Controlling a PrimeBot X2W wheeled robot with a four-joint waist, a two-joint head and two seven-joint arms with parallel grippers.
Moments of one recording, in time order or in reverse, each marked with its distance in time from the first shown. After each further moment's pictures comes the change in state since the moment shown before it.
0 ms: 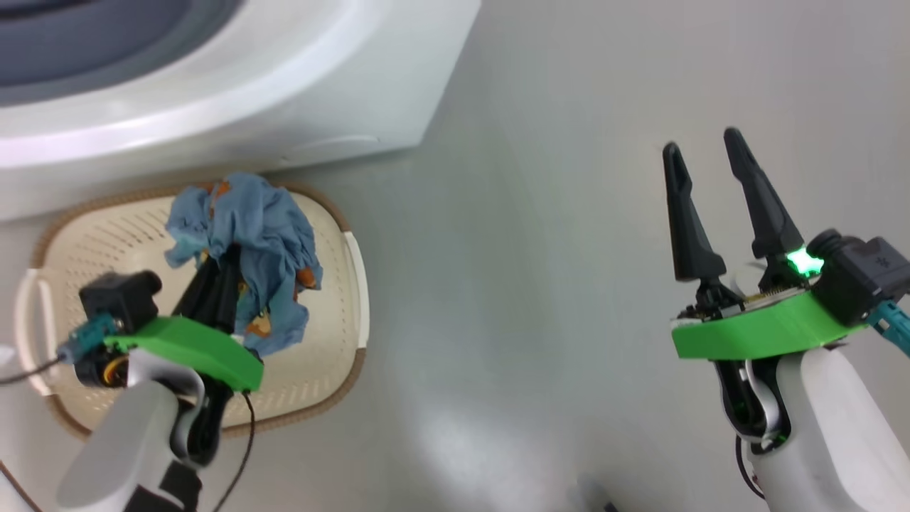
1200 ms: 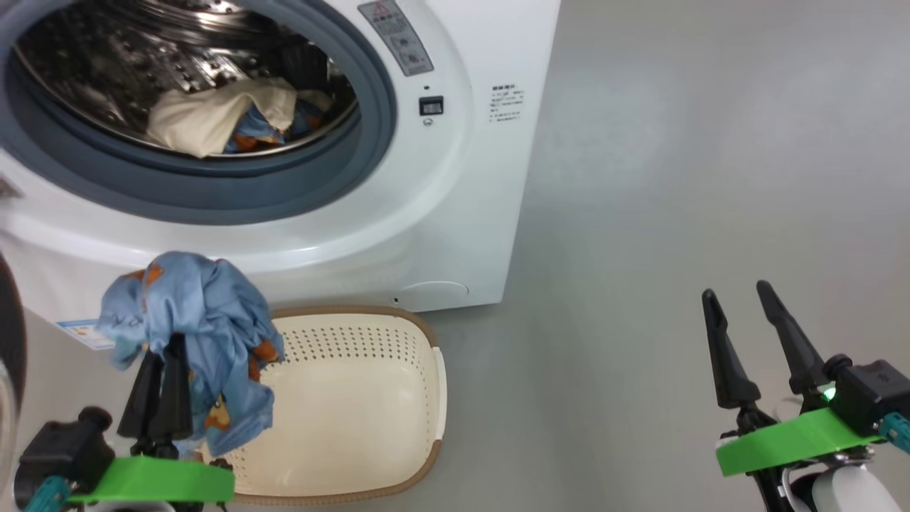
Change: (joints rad) left arm 0.494 -0.155 0.461 -0.532 0.396 0.000 0.000; right arm 0.299 -0.068 -0.065 0.038 -0.005 0.000 0.000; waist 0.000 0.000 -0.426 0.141
